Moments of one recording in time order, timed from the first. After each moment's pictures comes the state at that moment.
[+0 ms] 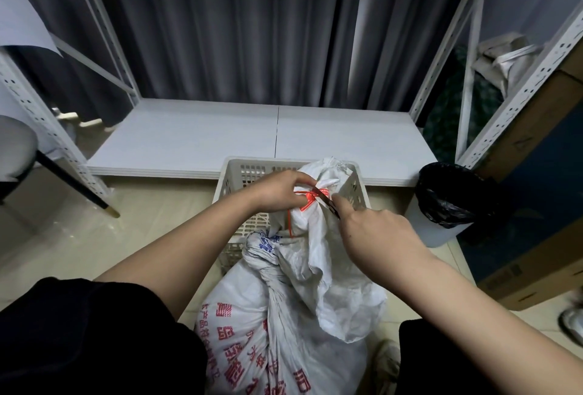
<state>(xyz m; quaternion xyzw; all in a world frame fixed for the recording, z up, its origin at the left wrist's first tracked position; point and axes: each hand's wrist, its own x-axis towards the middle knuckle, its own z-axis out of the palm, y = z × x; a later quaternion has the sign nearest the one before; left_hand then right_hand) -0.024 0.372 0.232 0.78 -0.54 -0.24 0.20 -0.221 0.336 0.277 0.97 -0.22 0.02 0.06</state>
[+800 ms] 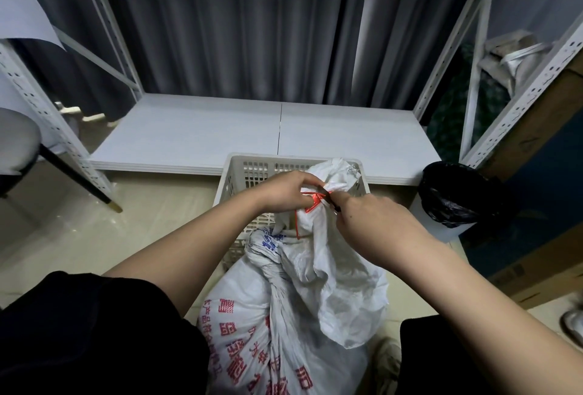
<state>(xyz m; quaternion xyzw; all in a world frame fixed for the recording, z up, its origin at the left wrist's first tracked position) -0.027 0.371 0.226 0.75 -0.55 -0.28 0.25 -0.202 0.325 0.277 0.97 -0.24 -0.01 0.00</state>
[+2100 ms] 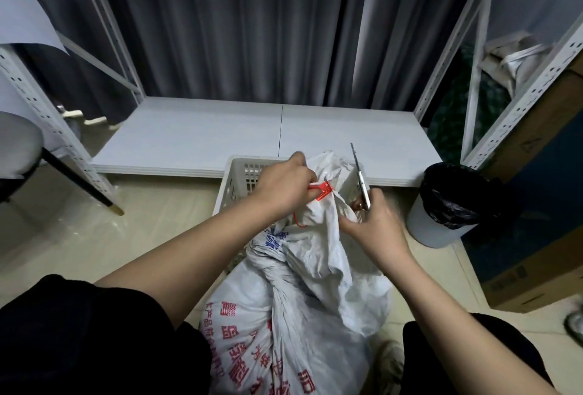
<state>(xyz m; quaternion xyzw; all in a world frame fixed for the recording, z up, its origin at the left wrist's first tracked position) -0.044 0.376 0.247 0.83 -0.55 0.03 0.09 -0.203 0.311 0.226 0.82 -0.43 0.20 -0.31</state>
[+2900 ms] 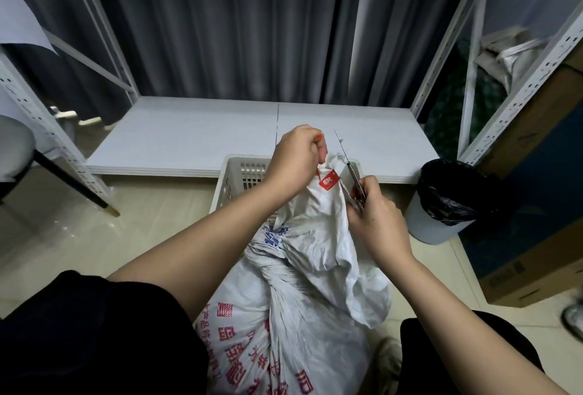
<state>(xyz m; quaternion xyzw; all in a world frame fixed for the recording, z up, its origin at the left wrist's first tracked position) -0.052 0.350 0.269 0.75 -0.45 -0.08 0.48 -0.203 0.298 0.221 0.88 -0.37 0.22 -0.19</state>
